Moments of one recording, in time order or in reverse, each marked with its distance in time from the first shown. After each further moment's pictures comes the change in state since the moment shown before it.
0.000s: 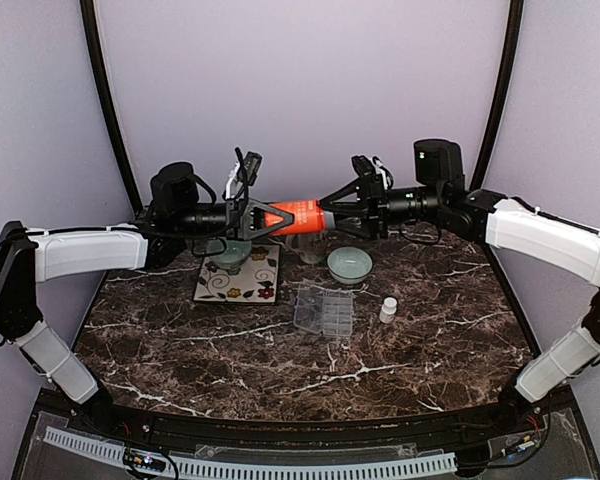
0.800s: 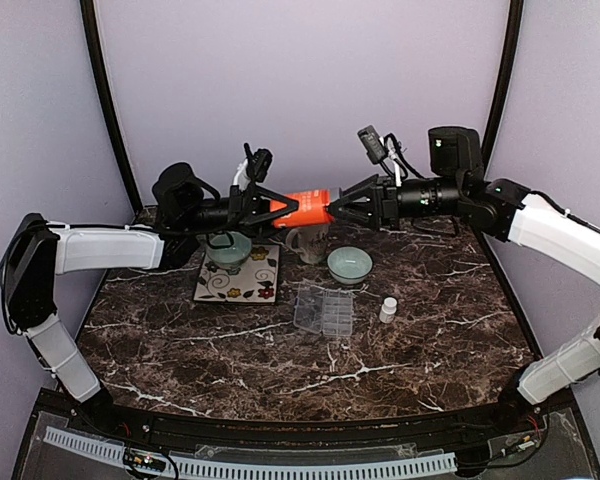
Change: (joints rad) left arm -0.002 0.100 0.033 0.319 0.090 -0.458; right arm 0.023 -0.094 0.068 -0.184 0.135 -0.830
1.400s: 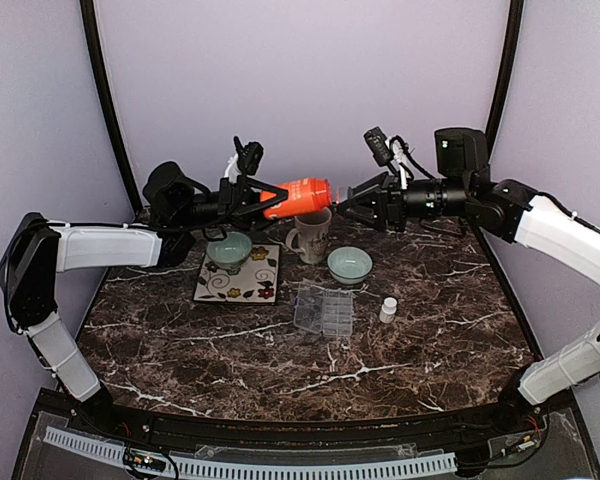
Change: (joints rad) left arm 0.031 0.007 -0.005 0.137 0.027 -0.126; right arm 0.000 -0.039 -0.020 -0.034 0.095 -0.155
